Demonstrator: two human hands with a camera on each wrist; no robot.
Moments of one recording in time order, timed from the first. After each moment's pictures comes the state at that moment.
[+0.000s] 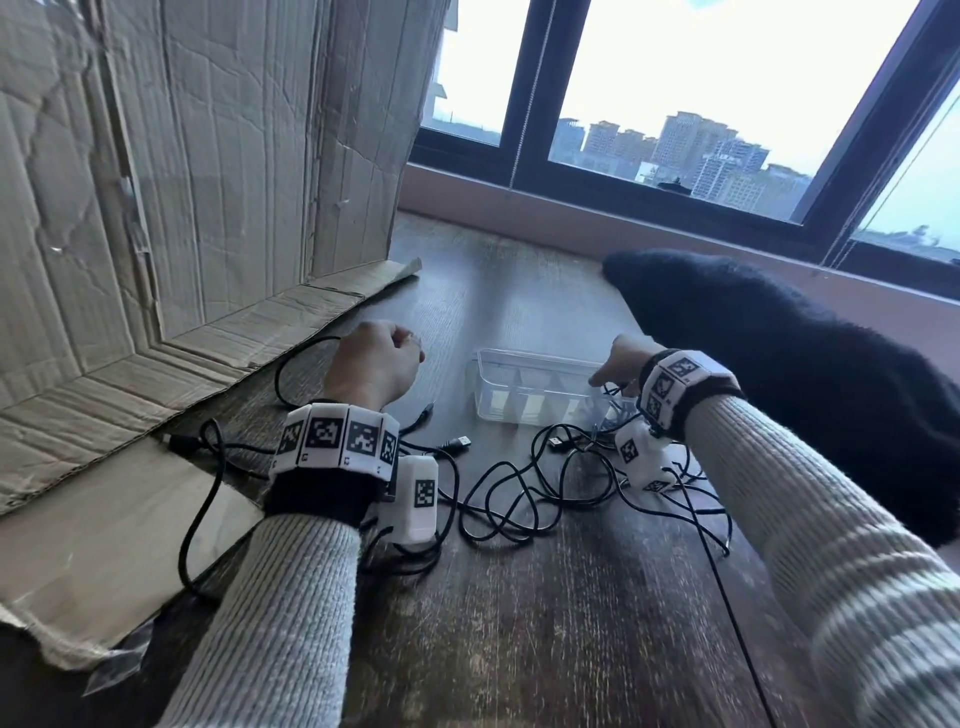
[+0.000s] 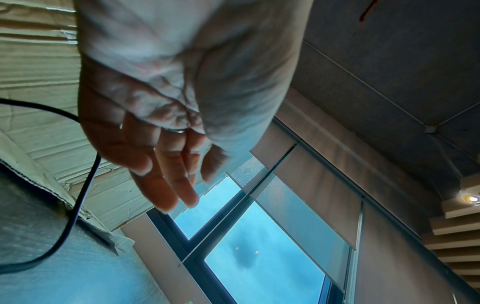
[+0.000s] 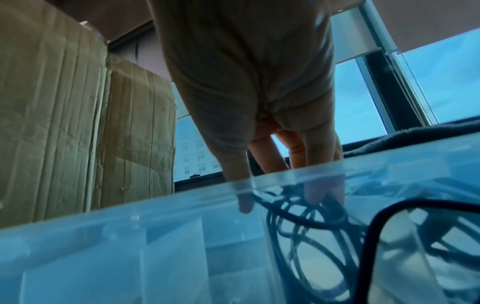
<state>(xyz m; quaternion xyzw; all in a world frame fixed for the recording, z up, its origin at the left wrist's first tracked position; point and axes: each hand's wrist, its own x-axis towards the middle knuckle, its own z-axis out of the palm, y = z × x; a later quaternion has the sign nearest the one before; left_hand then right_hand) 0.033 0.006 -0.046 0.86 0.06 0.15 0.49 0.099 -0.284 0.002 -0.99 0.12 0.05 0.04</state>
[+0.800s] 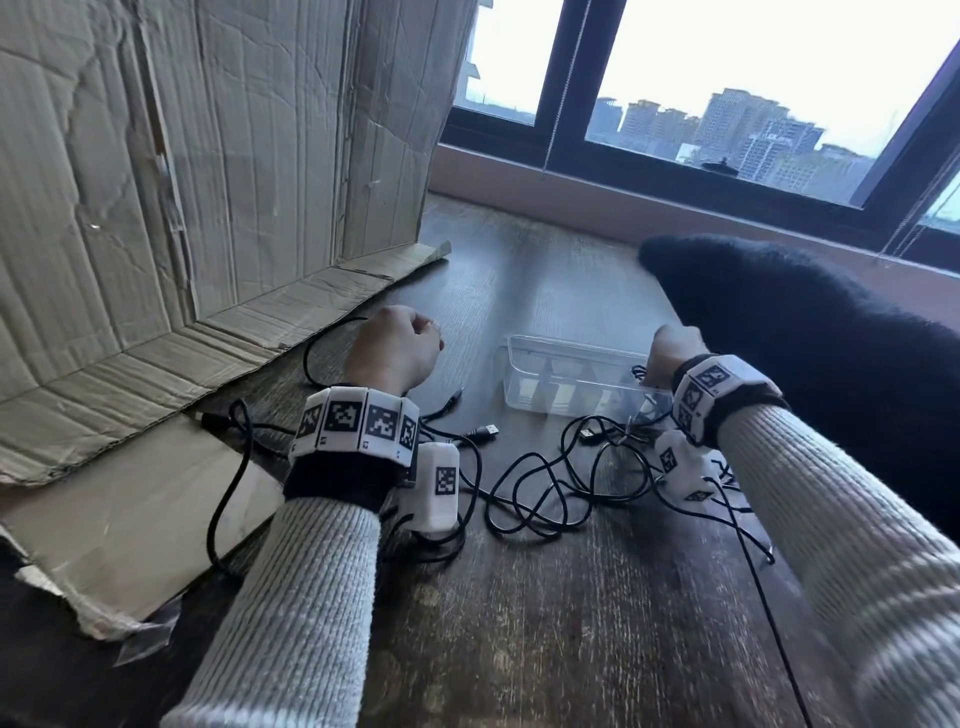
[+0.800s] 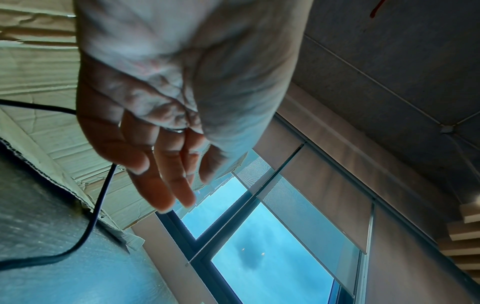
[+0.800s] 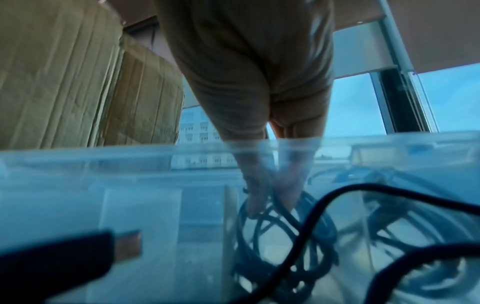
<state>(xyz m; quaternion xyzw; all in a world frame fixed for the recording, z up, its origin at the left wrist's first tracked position) 0.030 0.010 -0.047 0.85 0.08 0.14 0.49 0.105 -0.287 -0.011 -0.99 0.14 0.02 -0.08</state>
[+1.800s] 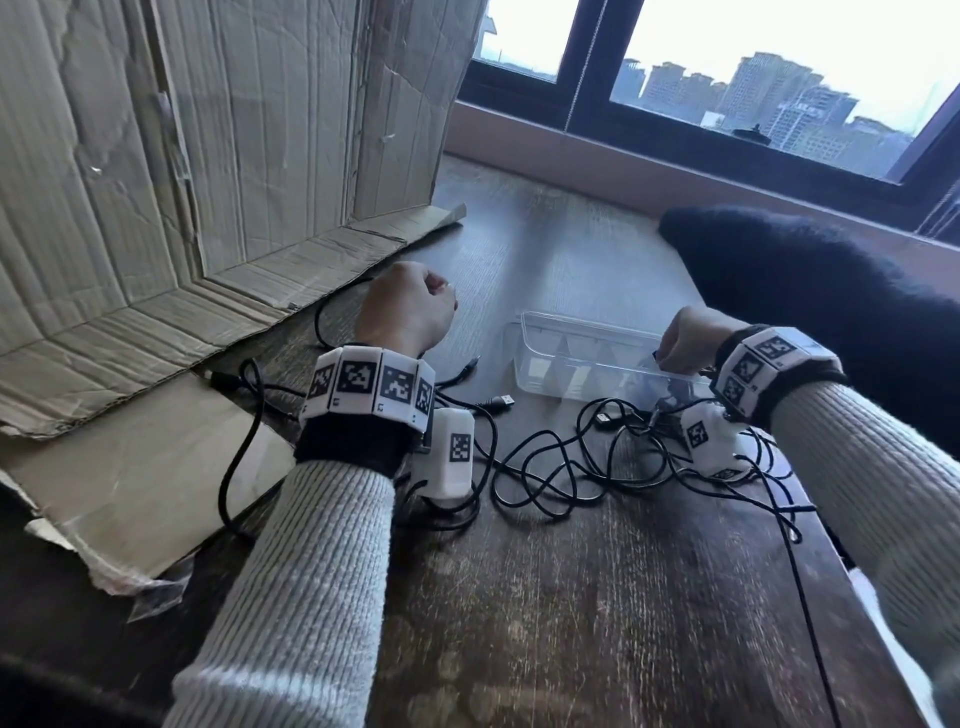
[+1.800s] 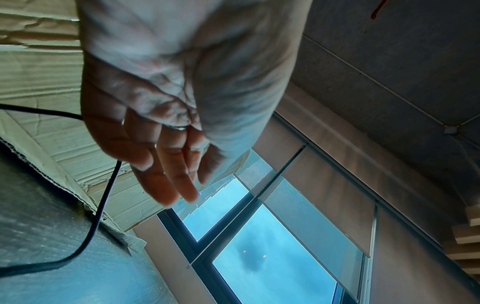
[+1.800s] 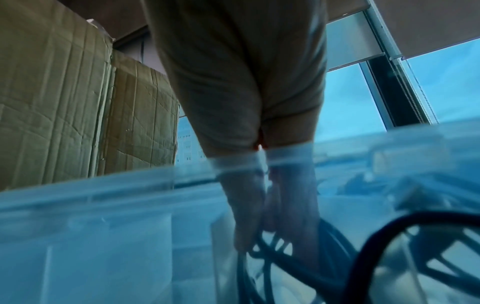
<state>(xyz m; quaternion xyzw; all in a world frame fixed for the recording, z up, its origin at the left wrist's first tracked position) 0.031 0.012 -0.047 0.85 0.07 0.17 0.50 0.104 -0.297 -0.015 -0.99 0.06 0.09 -0.05</state>
